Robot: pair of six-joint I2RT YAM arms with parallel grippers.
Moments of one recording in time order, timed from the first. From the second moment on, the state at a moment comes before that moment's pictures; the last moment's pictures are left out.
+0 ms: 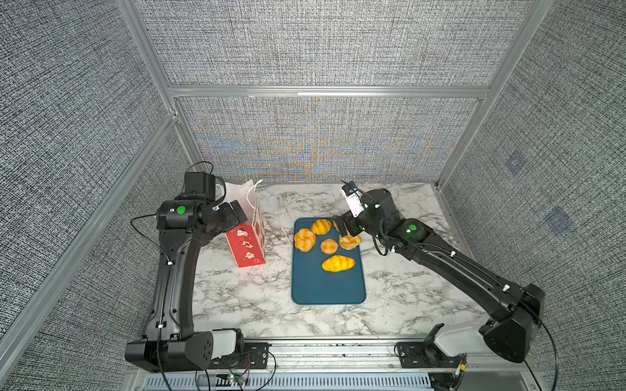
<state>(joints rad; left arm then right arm) -0.02 1.30 1.66 -1.36 0.06 -0.53 0.72 1.42 1.36 -0.48 0.24 -0.05</state>
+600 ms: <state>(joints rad) -0.18 1.17 1.62 -1.23 0.36 -0.56 0.61 1.34 1.34 -0.57 0.32 0.00</state>
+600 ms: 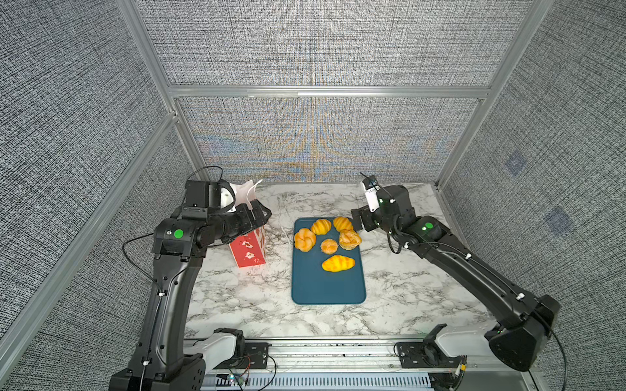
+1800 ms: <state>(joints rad) -0.58 1.49 1.87 -1.32 0.21 -0.55 0.08 2.00 1.91 -0.97 0.25 0.18</state>
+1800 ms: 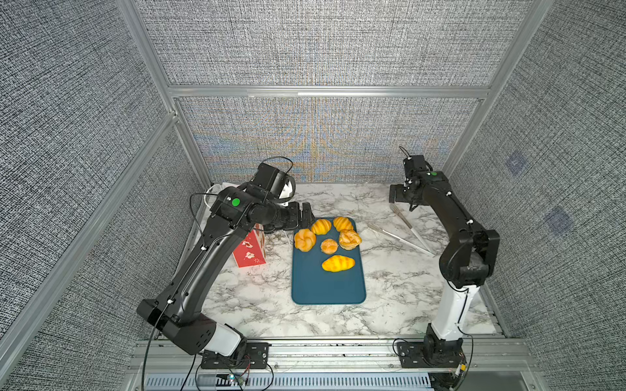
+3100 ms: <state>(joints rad) -0.59 1.81 2.03 -1.33 0.26 -0.44 0.00 2.40 2.17 -0.98 0.12 0.08</state>
